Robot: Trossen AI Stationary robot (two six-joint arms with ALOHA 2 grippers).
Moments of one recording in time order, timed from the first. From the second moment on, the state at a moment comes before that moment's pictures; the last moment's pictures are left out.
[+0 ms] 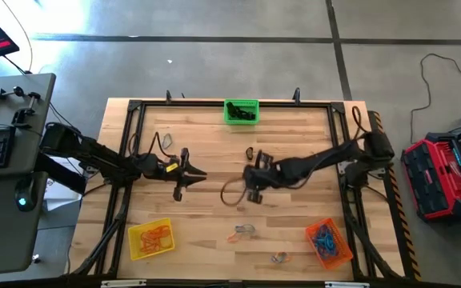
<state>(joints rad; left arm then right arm) -0.11 1.30 0.17 1.13 -0.04 -0.07 0.19 1.74 1.14 -0.50 0.34 0.31</state>
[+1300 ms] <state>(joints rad) -0.11 1.30 0.17 1.10 -0.11 -0.14 -0.07 1.88 0.93 -0.05 0.53 0.38</state>
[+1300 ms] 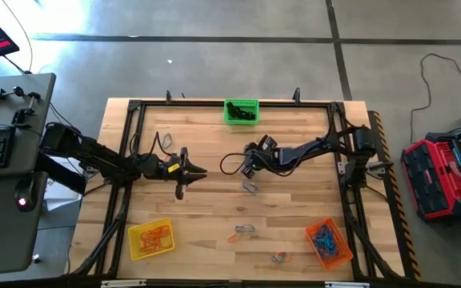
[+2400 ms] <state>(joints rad) -0.10 1.30 0.17 1.04 -0.20 -0.18 -0.56 1.90 1.23 -0.13 0.18 0.09</state>
